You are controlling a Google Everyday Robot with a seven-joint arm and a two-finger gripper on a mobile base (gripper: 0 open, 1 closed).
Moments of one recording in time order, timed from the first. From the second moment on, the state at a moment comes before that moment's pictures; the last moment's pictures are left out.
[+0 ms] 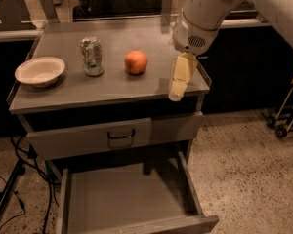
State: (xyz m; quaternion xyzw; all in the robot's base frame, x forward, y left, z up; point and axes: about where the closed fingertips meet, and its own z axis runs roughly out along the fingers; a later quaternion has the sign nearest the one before) arm 0.582 -0.085 0.926 -0.67 0.72 0.02 0.17
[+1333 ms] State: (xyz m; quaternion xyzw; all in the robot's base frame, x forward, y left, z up) arm 0.673 -0.038 0.924 -0.66 0.73 0.03 0.17
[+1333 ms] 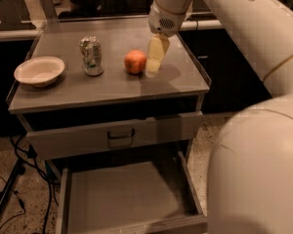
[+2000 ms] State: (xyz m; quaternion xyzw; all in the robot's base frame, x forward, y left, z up) arm 0.698 -0.014 0.922 -0.67 0.72 0.03 0.18
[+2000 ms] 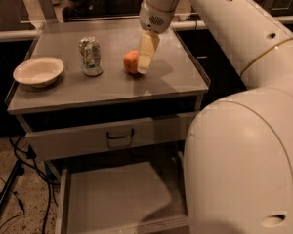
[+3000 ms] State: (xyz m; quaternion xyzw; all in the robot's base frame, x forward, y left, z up) arm 0.761 0.002 0.886 -0.63 0.74 0.06 0.22
